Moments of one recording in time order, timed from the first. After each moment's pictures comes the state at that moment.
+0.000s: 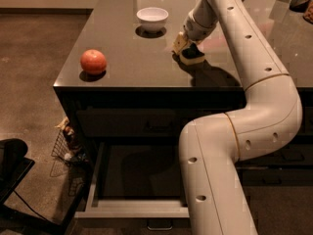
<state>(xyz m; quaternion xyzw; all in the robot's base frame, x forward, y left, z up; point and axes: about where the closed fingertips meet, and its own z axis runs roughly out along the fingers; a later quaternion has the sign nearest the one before) 0.814 -0.123 0.842 -0.25 0.94 0.10 0.23</state>
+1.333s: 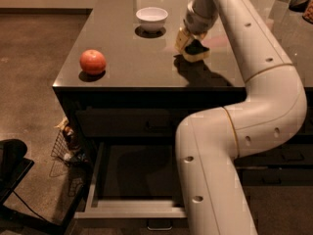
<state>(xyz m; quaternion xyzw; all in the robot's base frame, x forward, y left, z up) 0.791 -0.120 0.869 -0.28 0.94 0.07 0.20</state>
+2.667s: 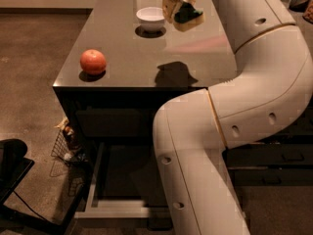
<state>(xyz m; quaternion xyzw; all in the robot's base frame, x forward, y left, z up) 0.757 -0.081 0.988 -0.31 0.92 -0.02 0.23</state>
